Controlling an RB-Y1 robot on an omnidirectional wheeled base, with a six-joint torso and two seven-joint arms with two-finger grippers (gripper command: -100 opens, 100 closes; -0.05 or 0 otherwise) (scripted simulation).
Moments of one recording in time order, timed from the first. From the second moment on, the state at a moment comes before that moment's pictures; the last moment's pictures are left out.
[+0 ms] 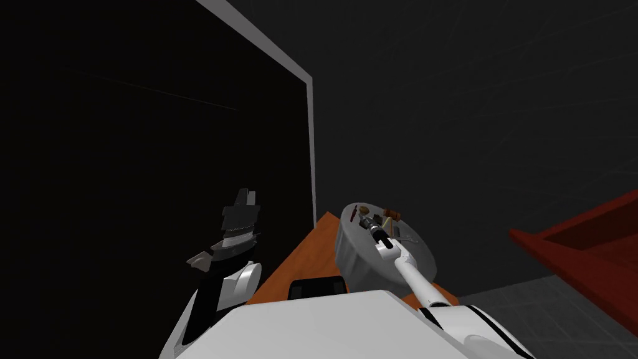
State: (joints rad) left arm 0.47 -0.02 -0.04 -2.38 -0.03 -0.41 -0.06; right arm -0.11 -0.45 -0.04 -0.92 0.10 -0.26 0.71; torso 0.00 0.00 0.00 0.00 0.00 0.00
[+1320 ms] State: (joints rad) left arm 0.47 -0.02 -0.04 -2.38 -0.03 -0.41 -0.06; right arm -0.20 -0.56 -0.08 -0.51 0.16 -0.25 0.78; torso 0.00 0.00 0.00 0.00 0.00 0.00
